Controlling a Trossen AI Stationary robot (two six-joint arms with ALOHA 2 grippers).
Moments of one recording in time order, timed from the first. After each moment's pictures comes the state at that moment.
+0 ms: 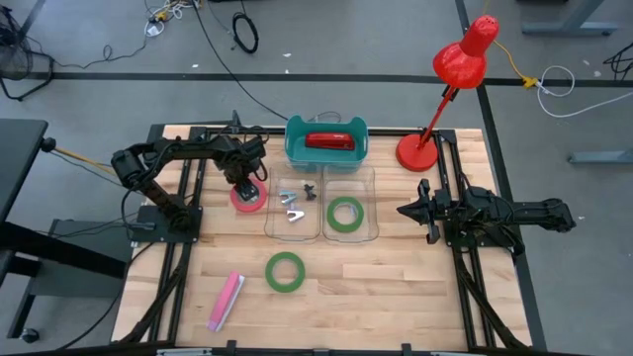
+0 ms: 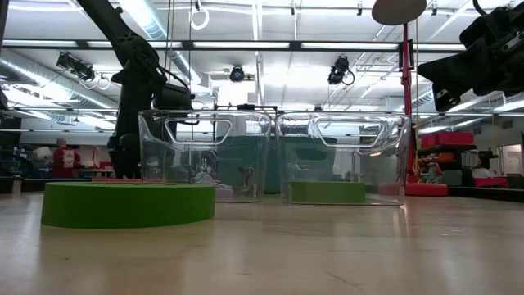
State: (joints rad) left arm 0.65 1.58 0.80 -0.79 -0.07 -0.01; right arm 0.02 0.00 0.02 0.01 -0.01 0.14
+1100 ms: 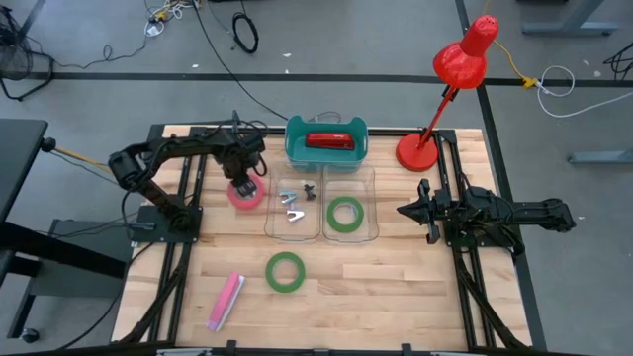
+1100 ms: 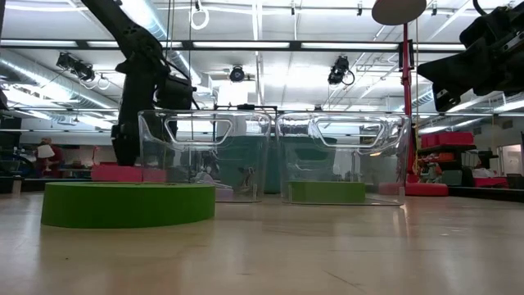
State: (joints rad) left arm 0.66 1.56 0.88 -0.92 -0.09 0.03; right arm 0.02 0.00 0.02 0.01 -0.01 0.14
